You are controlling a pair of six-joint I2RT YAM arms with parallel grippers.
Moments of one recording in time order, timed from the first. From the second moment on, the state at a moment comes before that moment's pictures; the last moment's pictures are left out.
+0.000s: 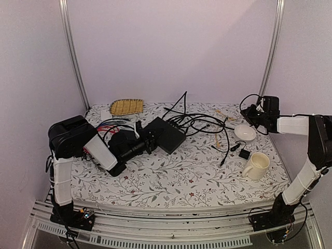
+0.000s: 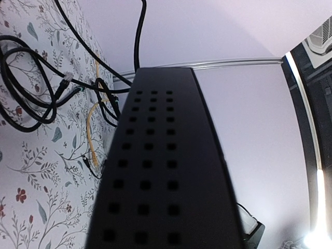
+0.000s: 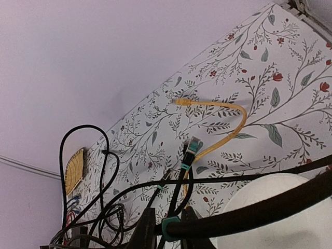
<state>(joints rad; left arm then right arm) -0.71 2.09 0.74 1.51 0.21 -1.49 0.04 1.63 0.97 0.21 -0.25 0.74</state>
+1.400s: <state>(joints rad) -0.70 2.16 0.84 1.50 0.30 -1.52 0.06 1.08 0.45 0.18 -0.28 1.15</state>
